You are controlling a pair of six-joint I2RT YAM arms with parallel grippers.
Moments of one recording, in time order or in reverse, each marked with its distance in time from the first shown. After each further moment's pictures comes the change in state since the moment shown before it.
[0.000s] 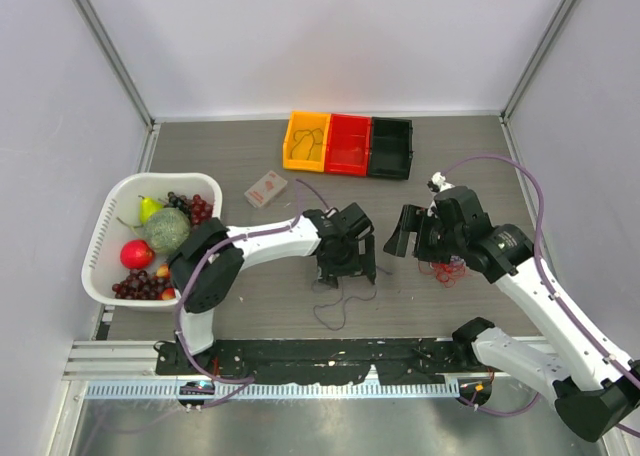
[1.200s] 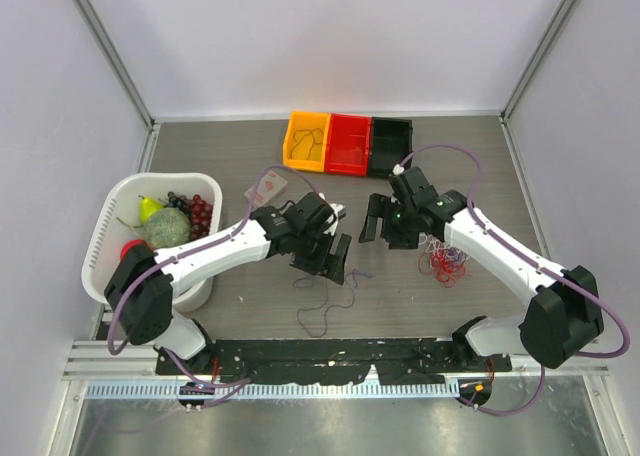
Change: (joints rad) left arm 0.081 -0.381 -0.184 -0.031 0.084 0.469; right arm 0.022 0.424 0.050 0.185 -0.028 0.016
